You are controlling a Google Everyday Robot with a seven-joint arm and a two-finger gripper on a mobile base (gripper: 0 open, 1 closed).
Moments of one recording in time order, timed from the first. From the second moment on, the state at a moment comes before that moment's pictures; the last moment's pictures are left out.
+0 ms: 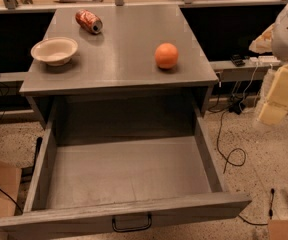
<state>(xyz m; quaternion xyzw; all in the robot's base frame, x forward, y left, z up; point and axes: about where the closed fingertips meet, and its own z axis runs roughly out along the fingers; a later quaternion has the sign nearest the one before) 0.429 -0.201 0.980 -0.60 0.78 0.00 0.14</state>
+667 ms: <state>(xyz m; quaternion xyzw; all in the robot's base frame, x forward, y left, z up) 0.453 -0.179 0.978 -0.62 0.76 -0.01 0.17</state>
